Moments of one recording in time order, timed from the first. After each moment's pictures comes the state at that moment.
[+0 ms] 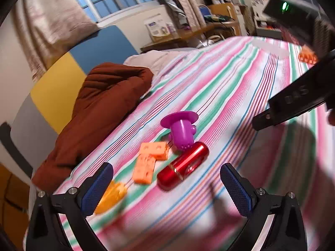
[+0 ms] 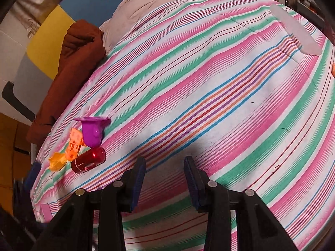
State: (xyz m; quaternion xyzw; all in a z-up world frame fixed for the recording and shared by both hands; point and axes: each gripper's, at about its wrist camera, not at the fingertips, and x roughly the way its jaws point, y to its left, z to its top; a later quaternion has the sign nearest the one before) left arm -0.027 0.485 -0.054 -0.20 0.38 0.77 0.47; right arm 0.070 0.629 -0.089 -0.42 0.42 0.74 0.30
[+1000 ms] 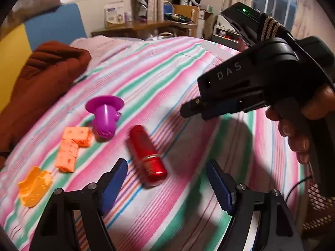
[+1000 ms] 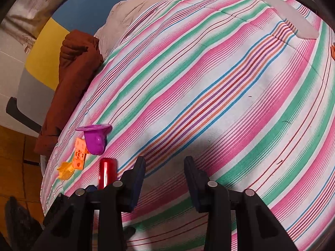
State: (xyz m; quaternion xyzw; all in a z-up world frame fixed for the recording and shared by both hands) left arm -0.020 0.475 -0.057 -0.33 0.29 0.66 0.62; right arm 0.075 0.636 -0.094 -0.39 0.47 0.73 0.29
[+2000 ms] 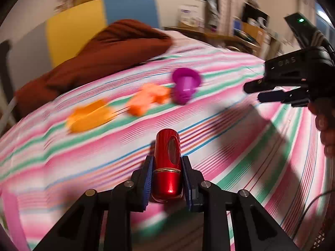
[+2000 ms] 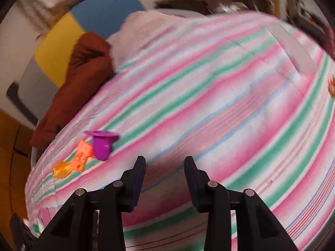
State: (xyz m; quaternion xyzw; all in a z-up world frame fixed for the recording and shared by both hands) left arm -0.033 0.395 -0.073 -0.36 0.19 0.80 0.44; right arm 0.066 0.623 -0.064 -0.38 0.38 0.79 0.30
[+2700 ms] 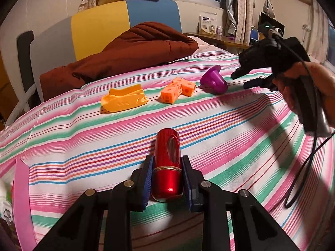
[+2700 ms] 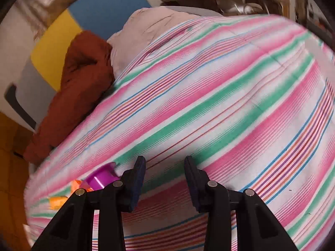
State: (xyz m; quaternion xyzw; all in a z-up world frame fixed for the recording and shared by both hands) left arm -0.032 0.365 -0.081 -0.34 0.18 0.83 0.40; right arm 0.008 0.686 -0.090 -0.37 0.40 0.78 0.29
